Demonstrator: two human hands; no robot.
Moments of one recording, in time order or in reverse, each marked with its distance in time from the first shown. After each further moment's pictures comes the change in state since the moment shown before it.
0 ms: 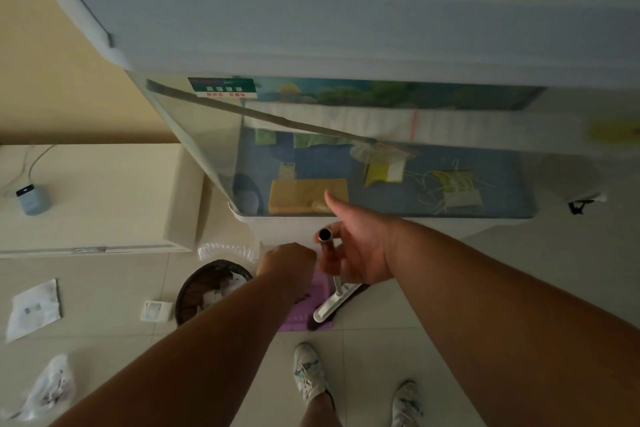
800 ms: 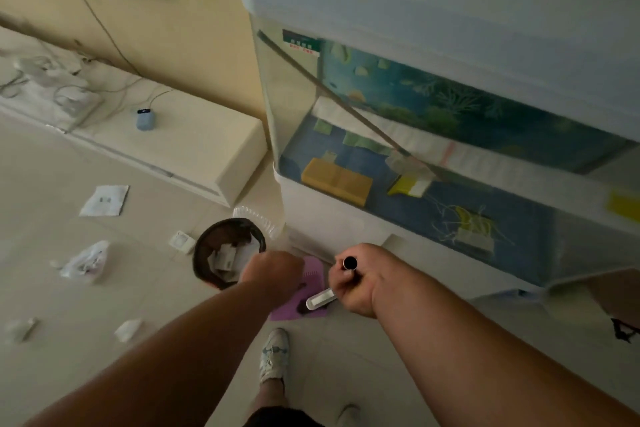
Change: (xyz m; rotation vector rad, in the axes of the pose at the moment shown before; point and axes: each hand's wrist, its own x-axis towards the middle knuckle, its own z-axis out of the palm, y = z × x) left_hand -0.130 0.056 0.058 0.047 0.194 -0.189; right_hand -0.033 0.112 -0.026 0.279 0.064 0.015
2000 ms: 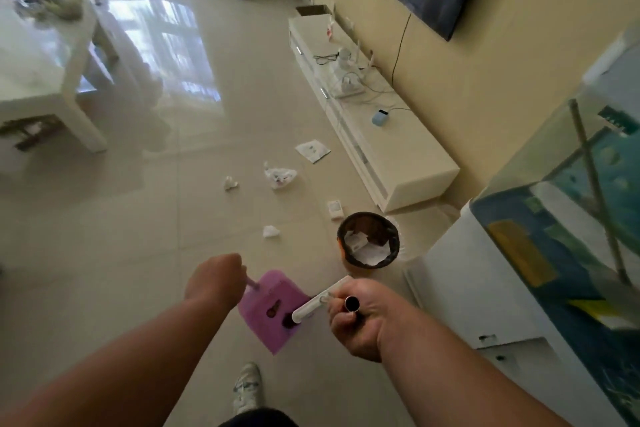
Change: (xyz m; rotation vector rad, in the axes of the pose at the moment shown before) left_hand -0.404 -0.051 0.153 -0.754 0.122 -1.344; right_hand -0.045 0.267 0.052 -0.931 -0.170 0.295
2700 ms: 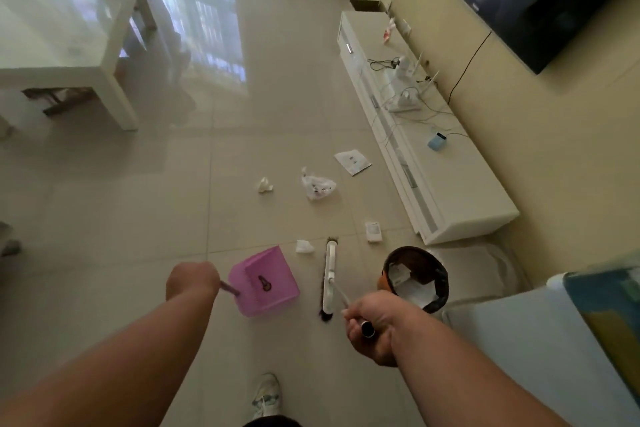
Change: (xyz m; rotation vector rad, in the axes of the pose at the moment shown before) left_hand 0.193 -0.189 -0.055 -0.592 -0.064 -0.775; right_hand 0.109 -0.061 0.211 -0.436 0.305 0.058
